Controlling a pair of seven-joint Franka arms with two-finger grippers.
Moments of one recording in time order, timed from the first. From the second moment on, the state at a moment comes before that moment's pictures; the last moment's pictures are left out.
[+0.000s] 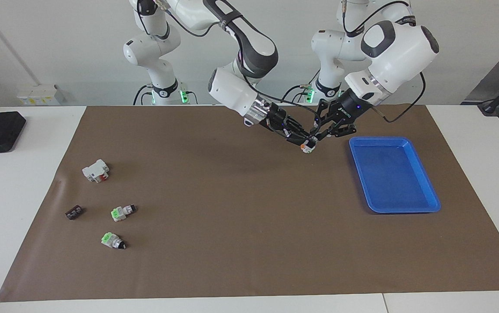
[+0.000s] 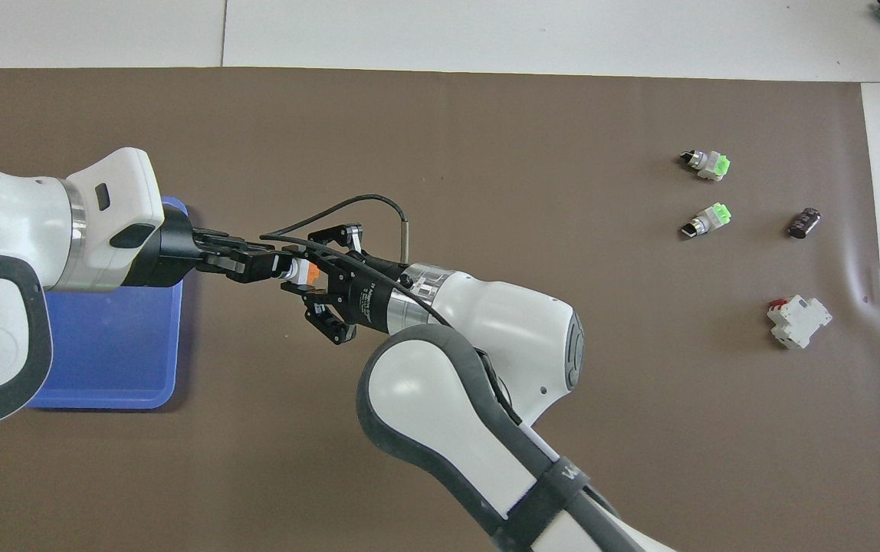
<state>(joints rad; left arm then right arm) -0.38 -0.08 0.13 -1.93 -0.61 1.99 0.40 0.74 0.31 0.02 -1.77 1.51 2.73 0.94</state>
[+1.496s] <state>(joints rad) -0.37 -0.12 0.14 -2.03 -0.61 2.00 0.51 0.74 0.32 0.02 -1.76 1.51 2.73 0.94</state>
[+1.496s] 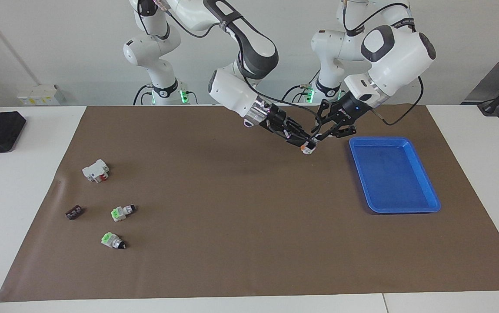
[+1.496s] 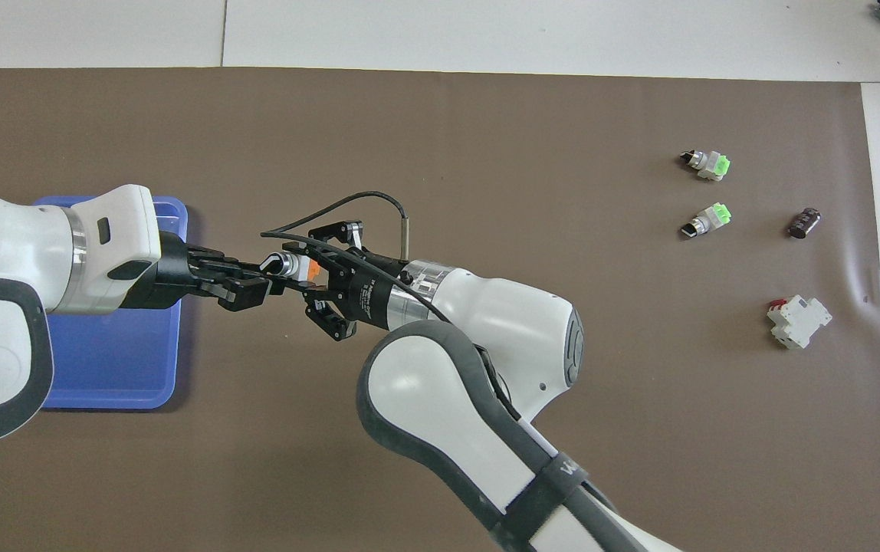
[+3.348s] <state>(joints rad) -0.39 -0.12 0.13 -2.02 -0.61 2.10 0.51 0.74 0.32 0.02 -1.76 1.51 2.73 0.94</state>
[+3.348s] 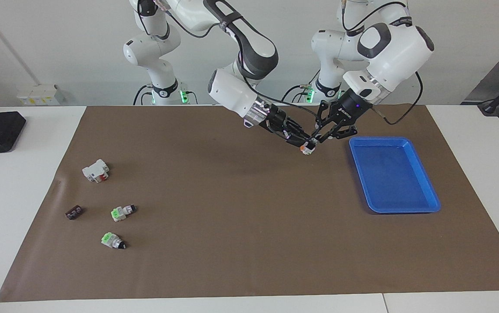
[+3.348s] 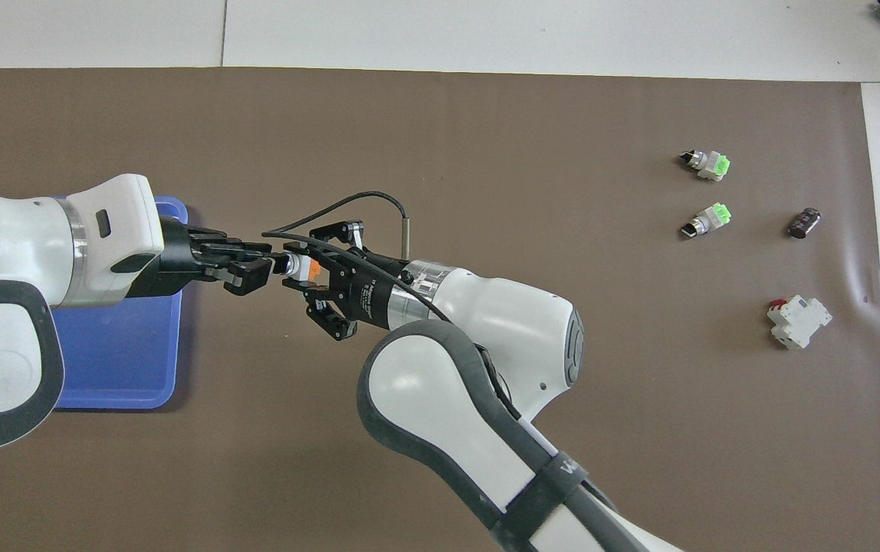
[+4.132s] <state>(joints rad) -0.39 -0.12 0.13 -2.02 -0.61 2.10 0.48 0.74 0.32 0.02 -1.76 1.51 2.73 0.94</state>
